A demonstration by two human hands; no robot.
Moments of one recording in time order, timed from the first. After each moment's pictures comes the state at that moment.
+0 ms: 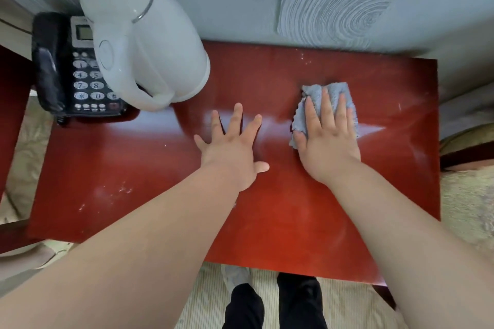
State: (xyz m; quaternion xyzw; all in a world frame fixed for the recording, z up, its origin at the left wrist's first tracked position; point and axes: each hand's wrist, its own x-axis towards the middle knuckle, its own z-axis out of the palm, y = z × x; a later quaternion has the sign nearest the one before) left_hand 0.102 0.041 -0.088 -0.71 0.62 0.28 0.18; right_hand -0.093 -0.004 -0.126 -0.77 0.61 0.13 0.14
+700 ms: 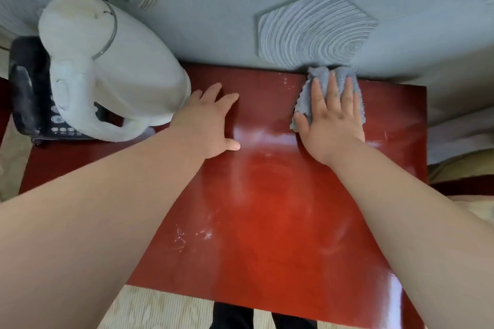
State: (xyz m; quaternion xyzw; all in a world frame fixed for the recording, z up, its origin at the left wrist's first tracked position) left_hand 0.132 -0.062 -0.076 -0.71 0.65 0.21 0.16; right_hand -0.122 -0.106 -0.131 -0.76 0.62 0.13 0.13
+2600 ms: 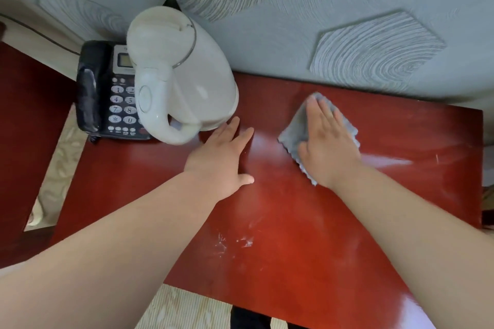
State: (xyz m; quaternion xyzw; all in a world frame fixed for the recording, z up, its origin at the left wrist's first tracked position) left_hand 0.173 0.004 -0.067 -0.72 0.62 0.27 0.15; right_hand -0.040 -0.079 -0.115 -0.82 0.52 -0.02 0.23
